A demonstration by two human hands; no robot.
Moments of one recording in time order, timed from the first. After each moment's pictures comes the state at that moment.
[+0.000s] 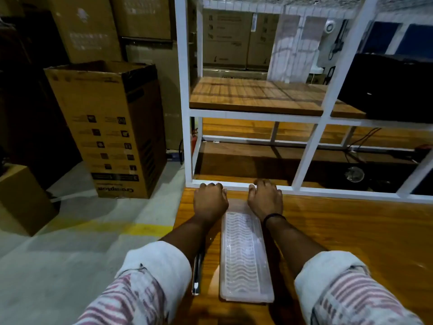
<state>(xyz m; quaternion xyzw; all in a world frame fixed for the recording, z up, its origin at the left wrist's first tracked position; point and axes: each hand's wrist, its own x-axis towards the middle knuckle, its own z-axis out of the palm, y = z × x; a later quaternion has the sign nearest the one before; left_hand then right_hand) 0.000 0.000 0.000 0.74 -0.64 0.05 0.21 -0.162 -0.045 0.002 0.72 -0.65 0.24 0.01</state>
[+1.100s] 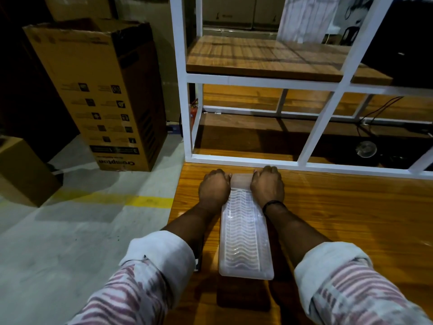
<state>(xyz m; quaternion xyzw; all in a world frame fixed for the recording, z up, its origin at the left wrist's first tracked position) -0.011 -0.009 -0.040 0.74 -0.59 -0.13 0.28 -0.161 -0.049 -0.036 0.69 -0.69 0.24 -0.02</state>
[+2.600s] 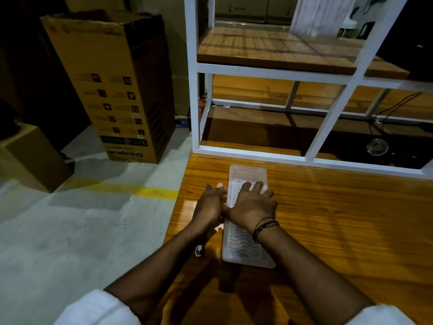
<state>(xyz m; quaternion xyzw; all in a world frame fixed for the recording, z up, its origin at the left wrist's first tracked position) -0.018 0.106 -0.005 0.65 -0.29 -0.52 0.47 -0.119 0.069 0.000 0.73 -0.68 -0.05 -0.09</state>
